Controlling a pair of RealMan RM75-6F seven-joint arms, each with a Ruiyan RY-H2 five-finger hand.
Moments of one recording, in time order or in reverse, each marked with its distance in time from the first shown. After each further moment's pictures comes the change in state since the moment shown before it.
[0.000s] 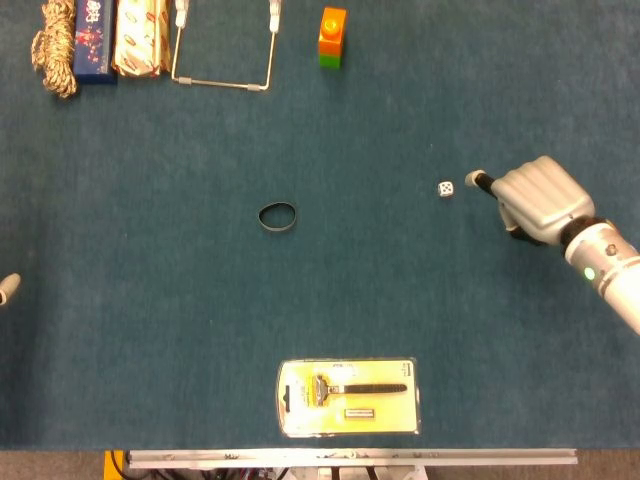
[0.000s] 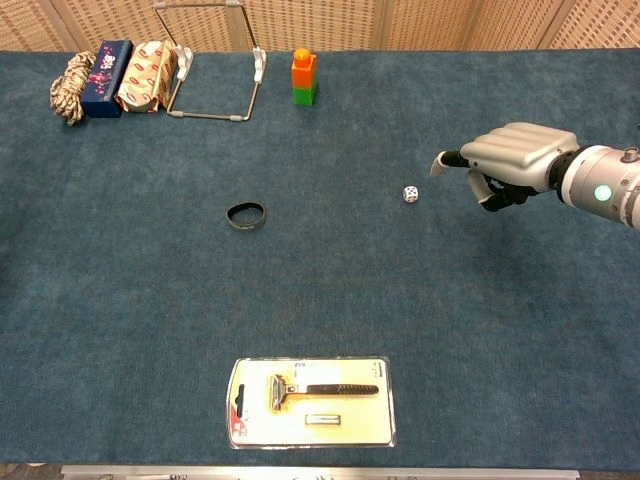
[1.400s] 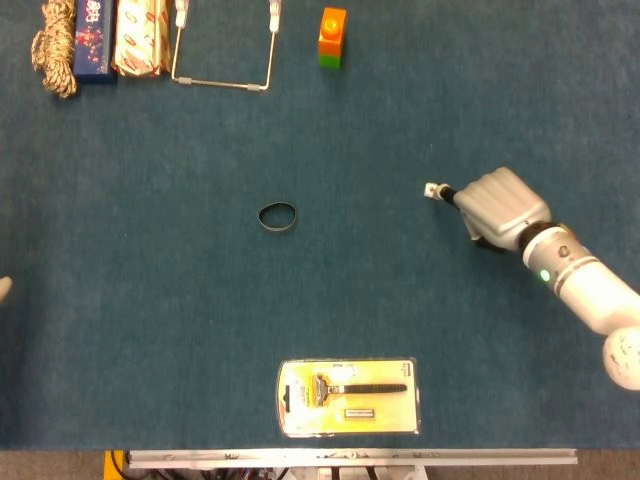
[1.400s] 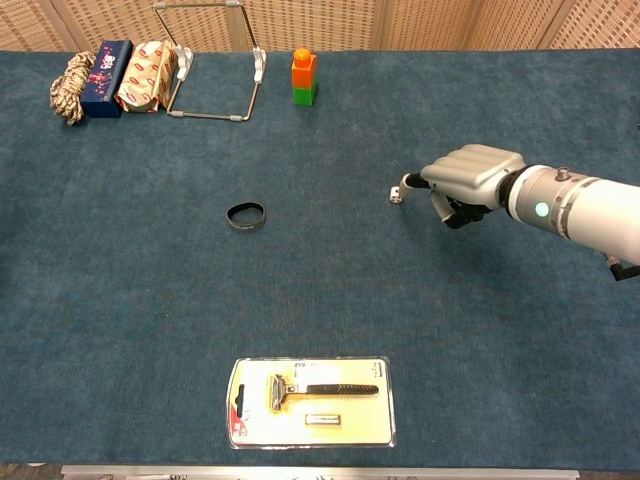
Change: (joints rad) left arm 0.013 0.005 0.001 0.009 -0.006 0.007 -0.021; right arm 0.162 -0.132 -0.114 0.056 0.097 0.064 0.018
